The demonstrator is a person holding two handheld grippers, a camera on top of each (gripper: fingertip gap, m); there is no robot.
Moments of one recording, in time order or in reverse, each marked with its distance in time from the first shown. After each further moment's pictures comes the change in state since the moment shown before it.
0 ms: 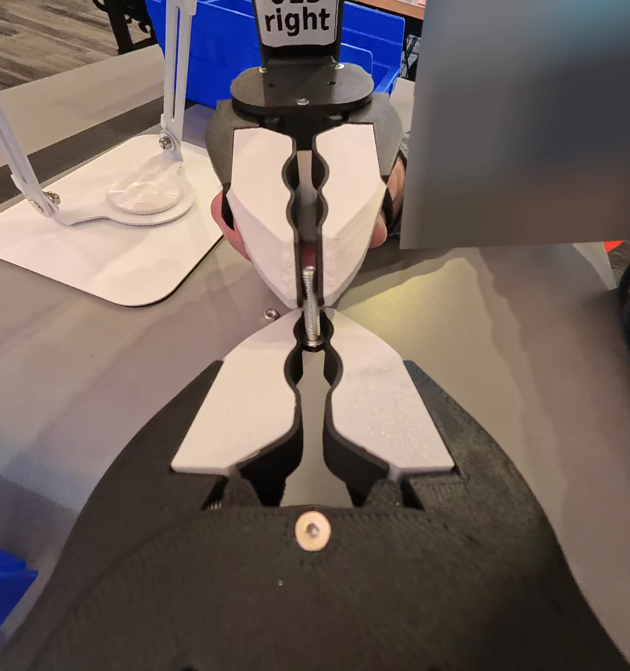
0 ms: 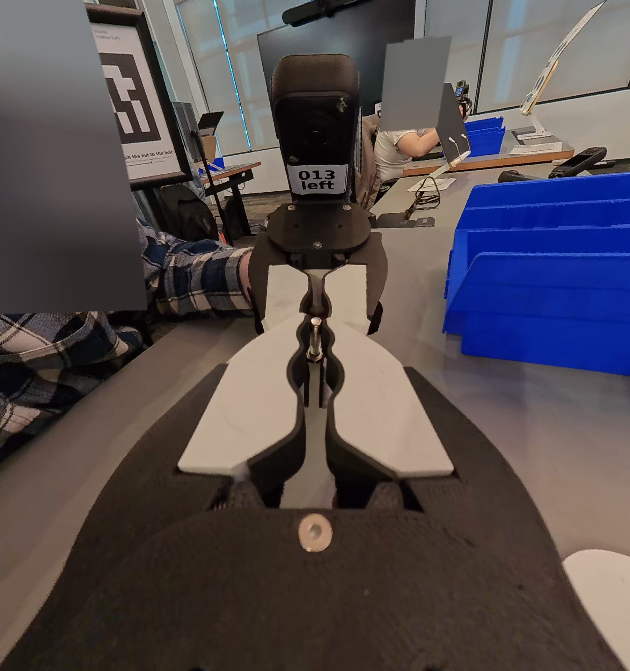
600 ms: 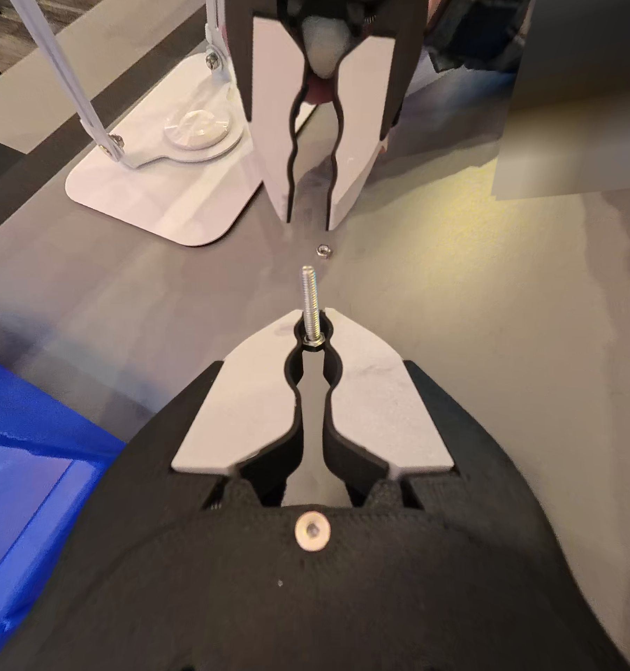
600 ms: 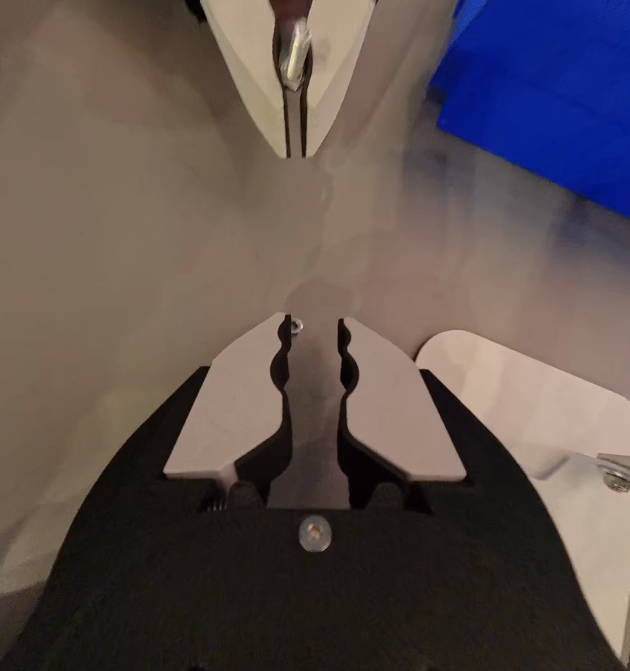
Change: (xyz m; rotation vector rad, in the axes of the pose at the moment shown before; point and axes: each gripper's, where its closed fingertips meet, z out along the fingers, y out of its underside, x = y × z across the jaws) left arm -0.026 0.028 -0.018 -0.203 -0.187 0.108; right arm 0.038 0.081 -0.069 -0.785 0.145 -0.245
